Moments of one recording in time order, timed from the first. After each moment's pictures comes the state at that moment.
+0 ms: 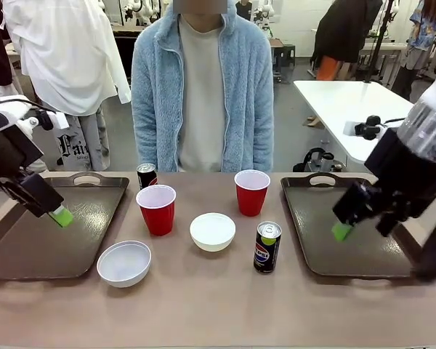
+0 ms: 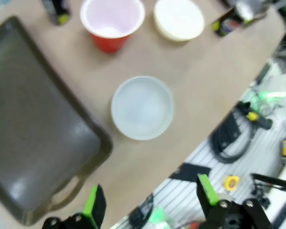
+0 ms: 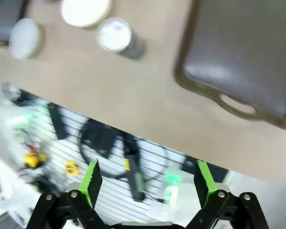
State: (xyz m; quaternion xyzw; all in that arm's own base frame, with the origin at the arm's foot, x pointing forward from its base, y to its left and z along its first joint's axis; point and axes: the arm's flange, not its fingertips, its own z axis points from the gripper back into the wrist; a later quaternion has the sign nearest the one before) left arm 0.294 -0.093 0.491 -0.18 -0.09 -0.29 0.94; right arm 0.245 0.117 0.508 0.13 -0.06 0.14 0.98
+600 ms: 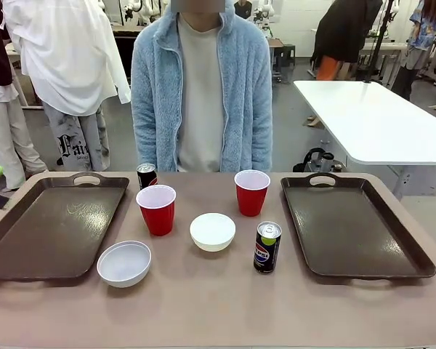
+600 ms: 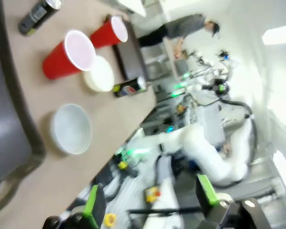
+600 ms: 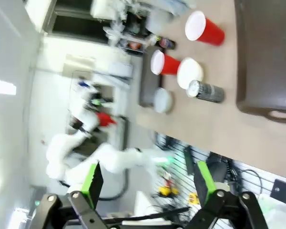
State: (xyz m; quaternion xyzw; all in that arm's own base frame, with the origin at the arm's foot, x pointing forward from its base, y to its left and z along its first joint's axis) left arm 0.309 0.092 0.448 -0.59 -0.08 -0.08 0.80; right arm 0.188 -0.136 0.535 0.56 -0.17 -0.04 0.81
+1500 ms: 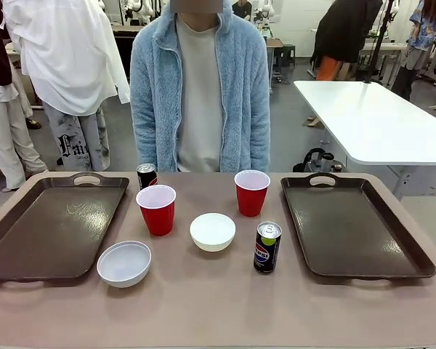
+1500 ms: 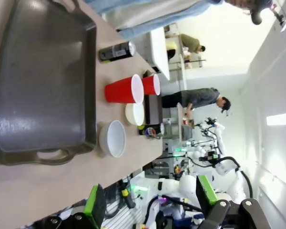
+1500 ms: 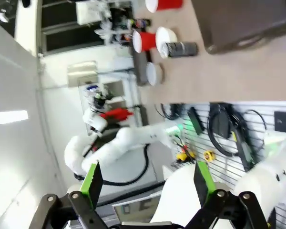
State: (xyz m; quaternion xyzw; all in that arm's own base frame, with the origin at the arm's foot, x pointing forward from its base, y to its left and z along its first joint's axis) left arm 0.254 0.233 0.440 -0.57 -0.14 0.11 0.80; right arm 0.147 -0.203 0.504 0.56 -0.03 -0.13 0.82
